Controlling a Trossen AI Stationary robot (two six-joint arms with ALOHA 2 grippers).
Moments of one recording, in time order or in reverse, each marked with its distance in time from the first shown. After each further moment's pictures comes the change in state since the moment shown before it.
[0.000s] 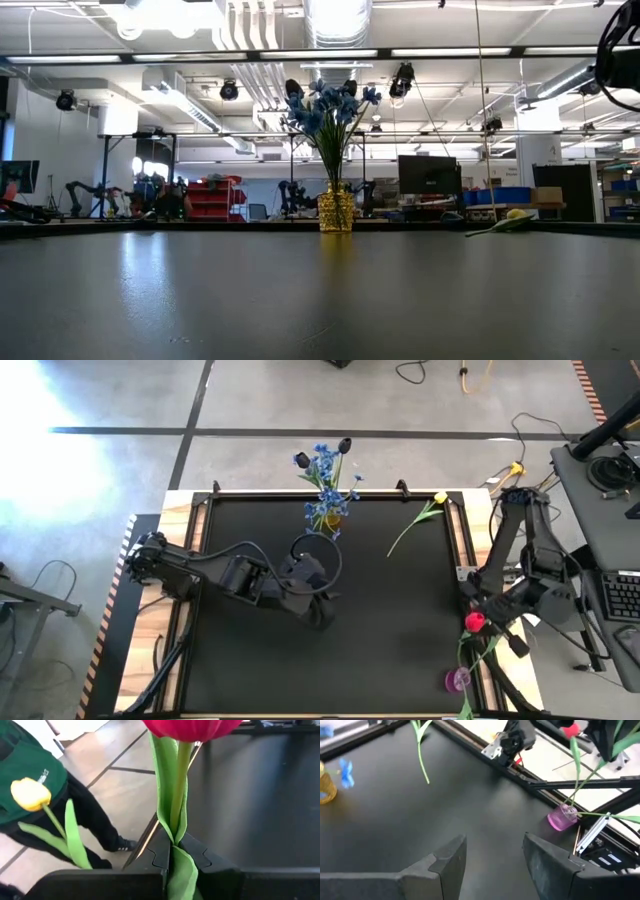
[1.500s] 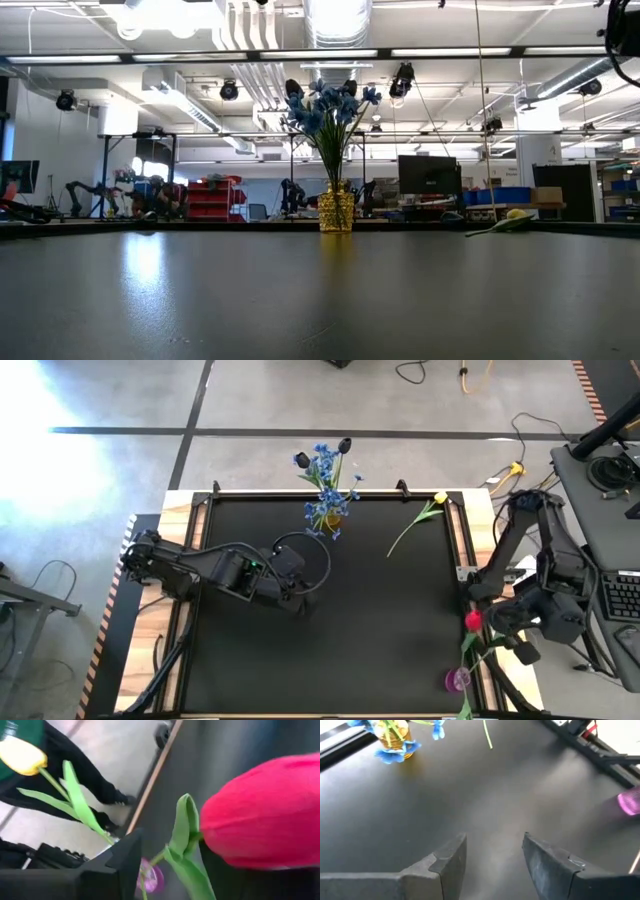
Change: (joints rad) left arm 0.007 -0.039 0.001 -0.378 -0.041 -0.196; right arm 0.005 0.267 0.293 -0.382 -0.156 0.195
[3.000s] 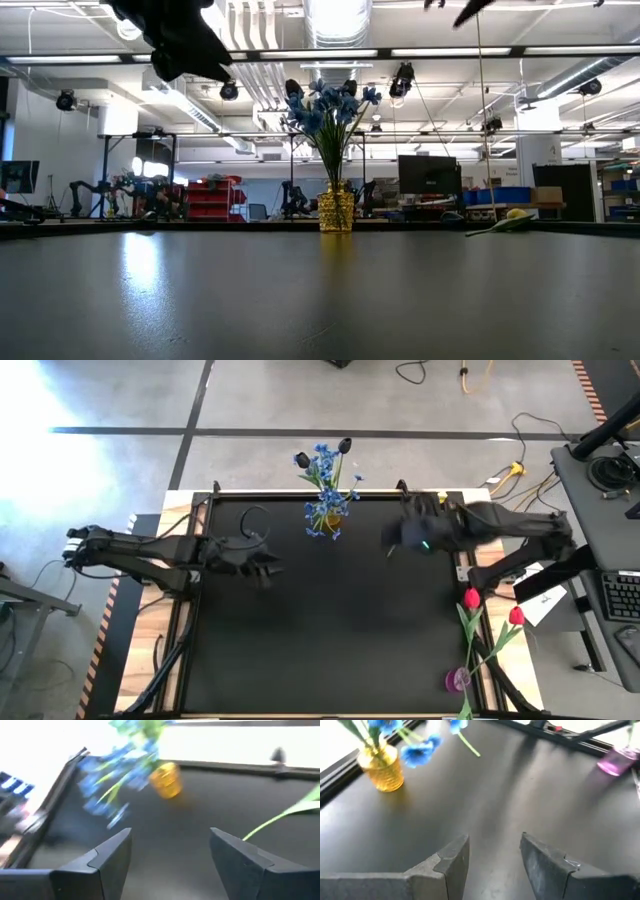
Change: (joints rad) left arm 0.251 -0.642 -0.962 0.747 0.274 0.633; right arm -1.153 0.431 0.475 -0.191 0.215 0.449
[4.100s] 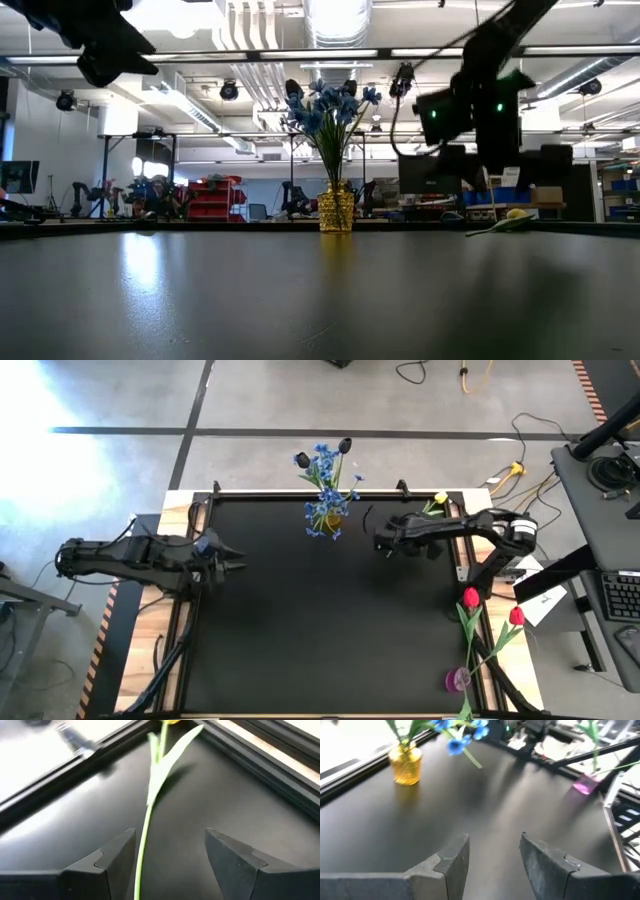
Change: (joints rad) left arm -0.026 -0.546 -0.210 -0.174 -0.018 -0.063; right arm -0.464 0.298 -0.745 0.326 0.136 0.727
